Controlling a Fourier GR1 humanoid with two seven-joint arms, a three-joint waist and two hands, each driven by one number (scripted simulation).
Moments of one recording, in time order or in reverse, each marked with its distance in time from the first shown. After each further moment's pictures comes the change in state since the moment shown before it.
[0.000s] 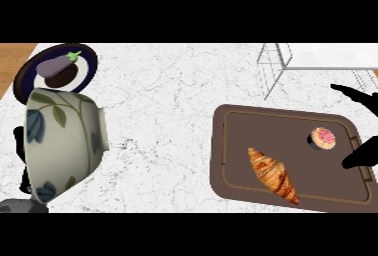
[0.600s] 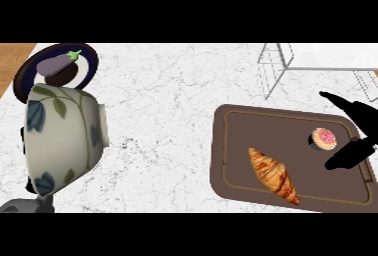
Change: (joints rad) left arm 0.002 -0.044 0.013 -0.016 -0.036 -0.012 0.027; right arm 0.026 0.098 0.030 0.027 0.172 -0.077 0.009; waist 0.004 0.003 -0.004
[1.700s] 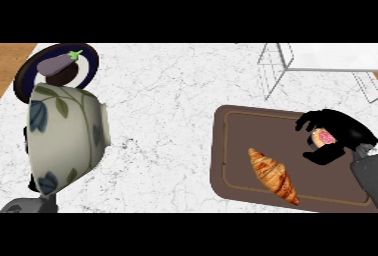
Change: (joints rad) left arm -0.004 -0.052 0.051 0.001 -0.064 -0.046 0.012; right arm -0.059 0.100 0.073 0.250 0.239 -0.023 -0.323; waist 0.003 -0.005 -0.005
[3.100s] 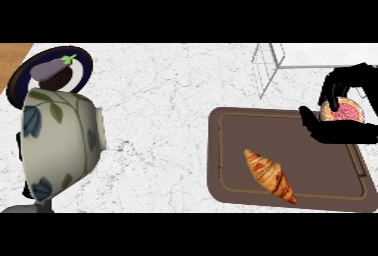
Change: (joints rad) left arm 0.044 -0.031 0.060 -0.031 -0.043 -0.029 0.013; right arm -0.073 0.159 -0.255 -0.675 -0.152 0.020 0.388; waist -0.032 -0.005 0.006
